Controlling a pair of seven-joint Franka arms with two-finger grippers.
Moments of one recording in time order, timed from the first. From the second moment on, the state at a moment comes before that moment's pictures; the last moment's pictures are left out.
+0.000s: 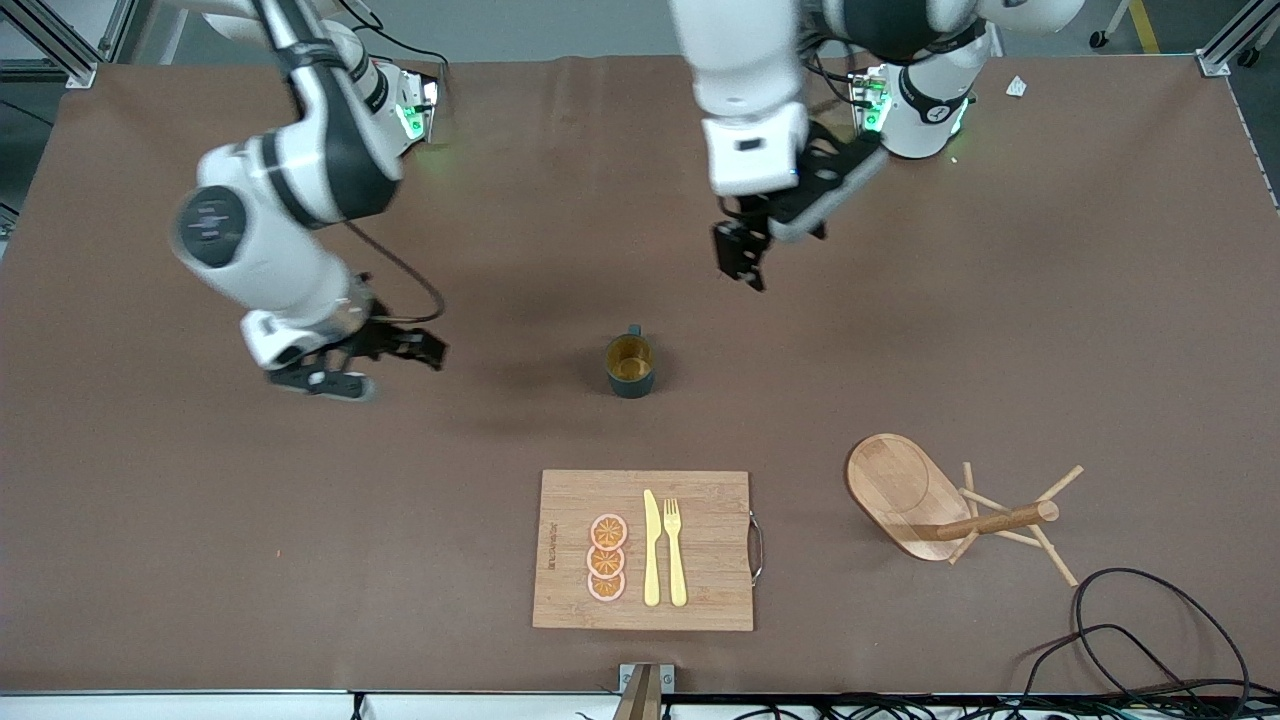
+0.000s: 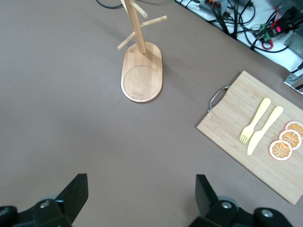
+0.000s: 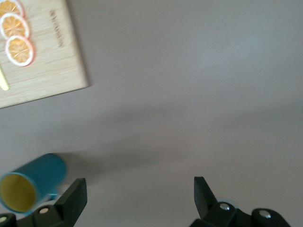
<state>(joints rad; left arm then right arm) -0.53 0.21 -0.21 -1.42 0.37 1.62 -1.42 0.54 0.20 -0.14 -1.92 0.16 2.15 0.59</state>
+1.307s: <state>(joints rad) 0.07 0.03 -0.15 -1.43 0.04 1.48 -0.18 0.79 0.81 -0.09 -1.31 0.20 2.15 1.40</state>
